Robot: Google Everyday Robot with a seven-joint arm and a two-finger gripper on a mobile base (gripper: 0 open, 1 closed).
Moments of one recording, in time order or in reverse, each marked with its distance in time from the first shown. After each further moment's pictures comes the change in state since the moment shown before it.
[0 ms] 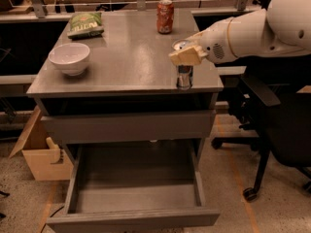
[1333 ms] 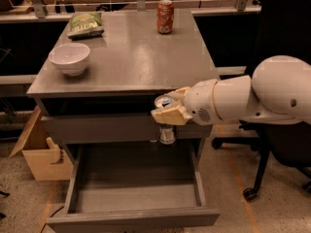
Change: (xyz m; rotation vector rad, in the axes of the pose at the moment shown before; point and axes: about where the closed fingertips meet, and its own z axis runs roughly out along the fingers) arm 0.074 0.134 0.016 -0.158 0.009 0.046
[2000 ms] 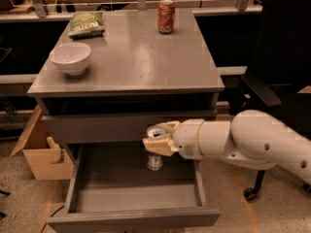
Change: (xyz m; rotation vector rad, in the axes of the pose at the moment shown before) arm 0.073 0.028 0.062 -0.029 -0.071 0.131
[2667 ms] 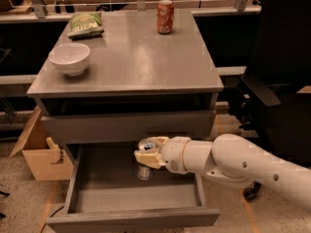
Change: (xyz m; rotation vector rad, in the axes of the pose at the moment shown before) arm 0.046 0.000 0.050 0.018 -0.042 0.049
